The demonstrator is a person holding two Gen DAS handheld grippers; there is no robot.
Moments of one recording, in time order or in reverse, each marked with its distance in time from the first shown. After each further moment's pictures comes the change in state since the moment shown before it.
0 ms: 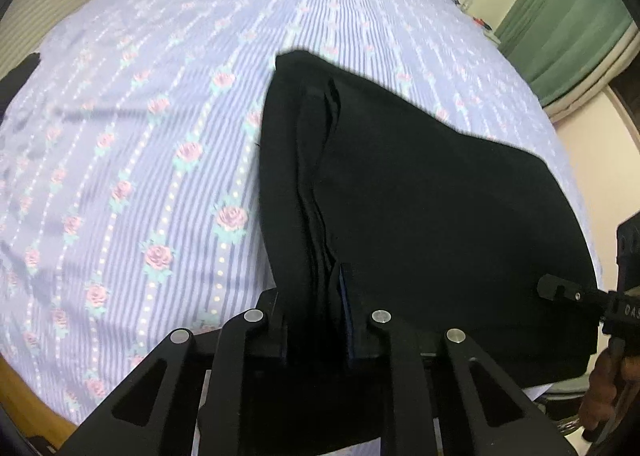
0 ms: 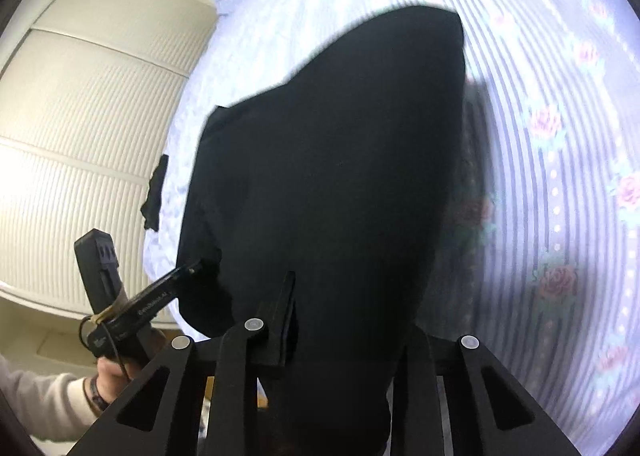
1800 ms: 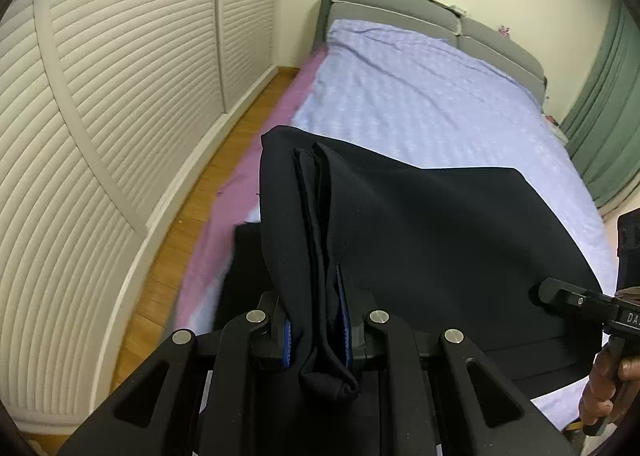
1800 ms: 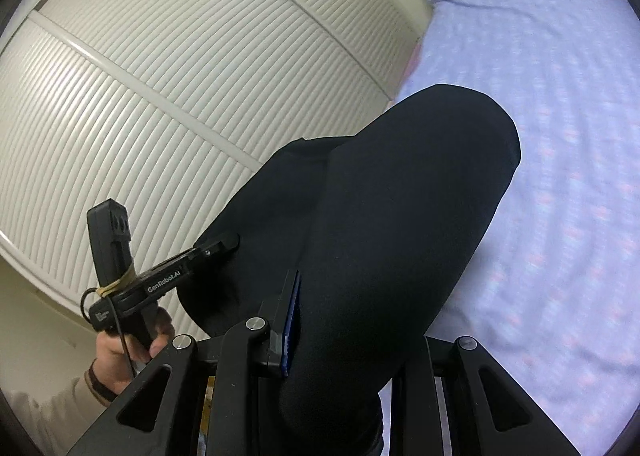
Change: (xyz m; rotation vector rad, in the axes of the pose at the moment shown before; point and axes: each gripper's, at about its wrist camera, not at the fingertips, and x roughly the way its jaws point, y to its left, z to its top) left arm -0.258 0.649 0.277 -0.033 -0.229 0.165; right arm 0.383 0.625 0.120 -0.332 -0.034 0.237
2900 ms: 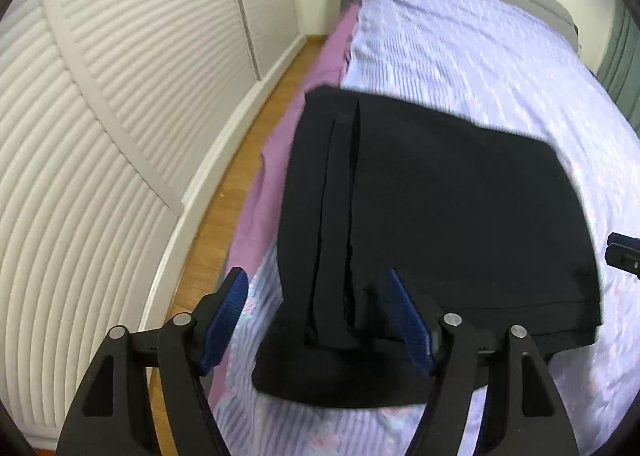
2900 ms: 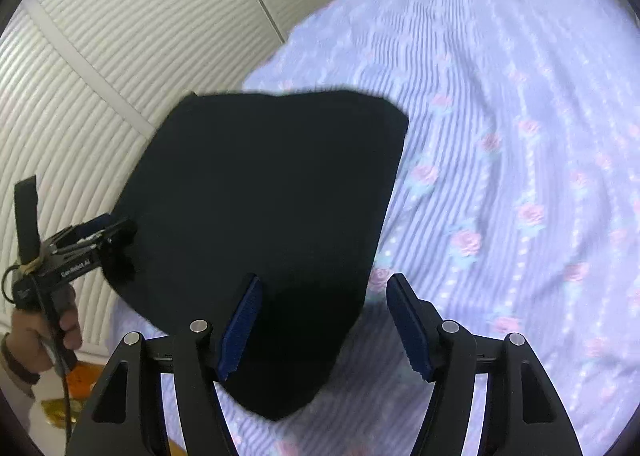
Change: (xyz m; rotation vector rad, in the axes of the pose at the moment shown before) left arm 0.108 0.080 -0.098 0.083 0.054 0.160; right arm 0.114 -0.056 -0.064 -0.083 0.076 -0.463
